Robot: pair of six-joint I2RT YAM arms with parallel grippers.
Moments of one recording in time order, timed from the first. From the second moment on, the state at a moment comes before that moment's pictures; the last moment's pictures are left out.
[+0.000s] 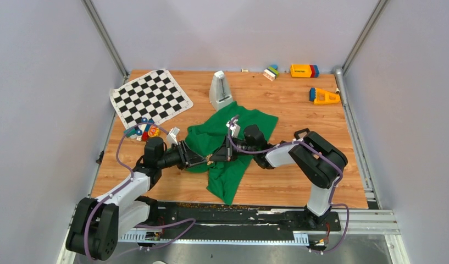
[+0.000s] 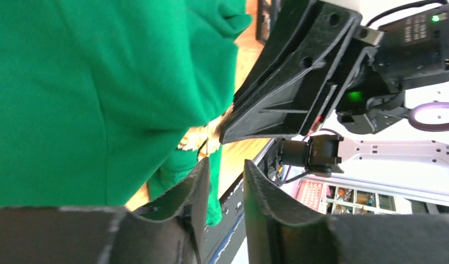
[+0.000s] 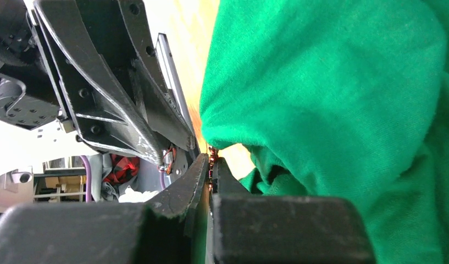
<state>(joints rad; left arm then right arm) -0.24 1.01 0.25 0.23 0.74 -0.87 0.75 1.83 0.73 0.77 -0.65 0.92</state>
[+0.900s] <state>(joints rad) -0.24 1.02 0.23 0.35 0.74 -0.91 0.73 1.79 0.66 0.98 -0.74 1.05</state>
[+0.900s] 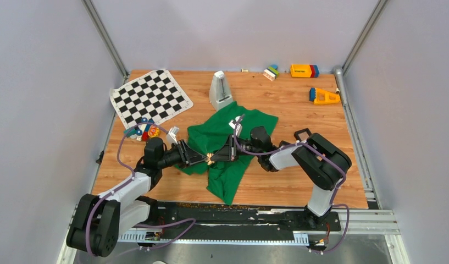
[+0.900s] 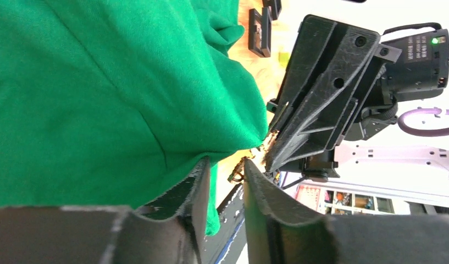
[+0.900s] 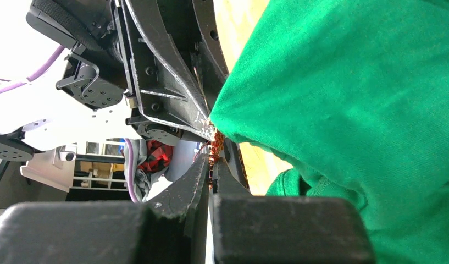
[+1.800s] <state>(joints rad) -0.23 0.96 0.25 0.25 0.65 -0.82 0.69 1.80 0.66 0.85 -0.77 1.09</state>
